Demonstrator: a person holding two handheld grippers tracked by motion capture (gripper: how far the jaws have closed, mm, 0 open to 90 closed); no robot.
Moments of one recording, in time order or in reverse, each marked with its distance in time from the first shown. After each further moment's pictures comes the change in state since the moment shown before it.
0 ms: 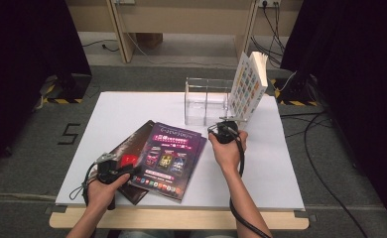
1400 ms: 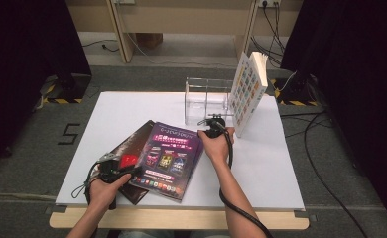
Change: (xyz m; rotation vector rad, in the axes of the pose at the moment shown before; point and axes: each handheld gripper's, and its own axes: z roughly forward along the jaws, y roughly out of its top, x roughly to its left) left arm 0.000 0.000 0.007 0.030 0.008 -0.009; right arm 0.012 0.006 0.053 0.137 0.080 0.049
